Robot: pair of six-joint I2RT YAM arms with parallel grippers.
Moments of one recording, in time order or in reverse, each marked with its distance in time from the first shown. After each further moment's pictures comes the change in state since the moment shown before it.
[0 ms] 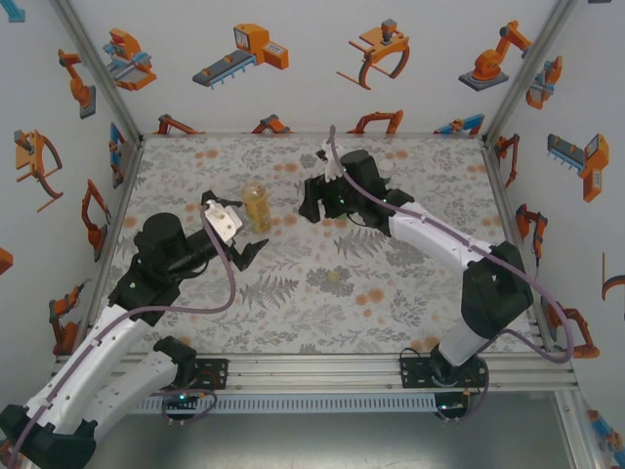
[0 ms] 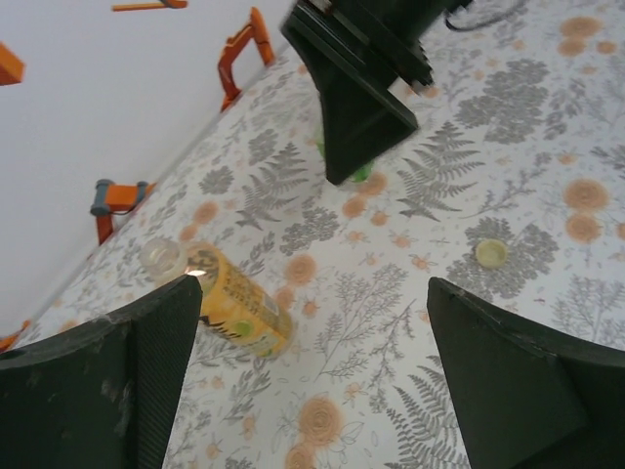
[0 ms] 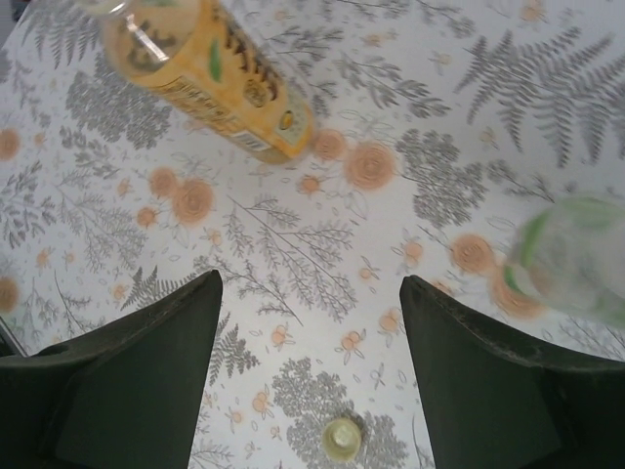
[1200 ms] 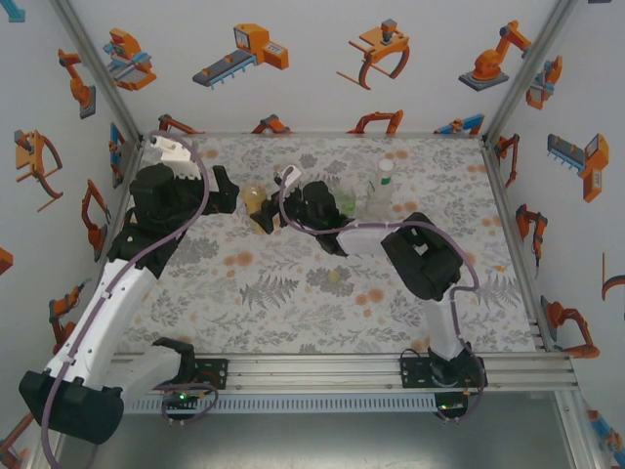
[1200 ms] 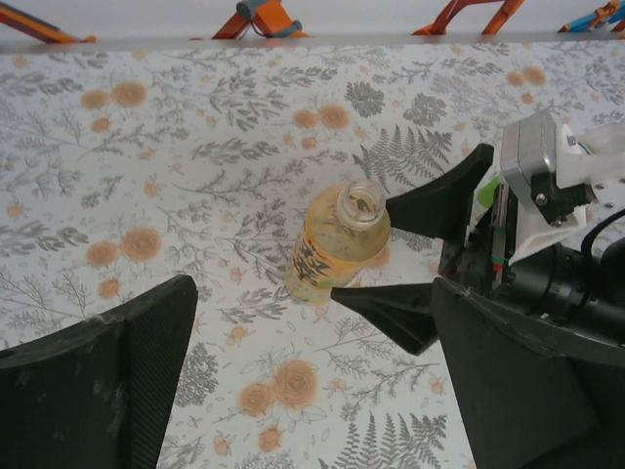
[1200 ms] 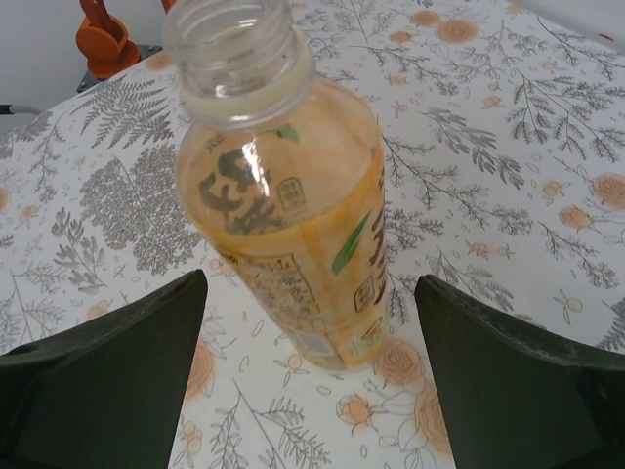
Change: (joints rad) left arm 0.251 0.282 0.254 -0.136 -0.280 -0.562; right arm 0.135 0.459 0.007 0.869 0.004 -0.080
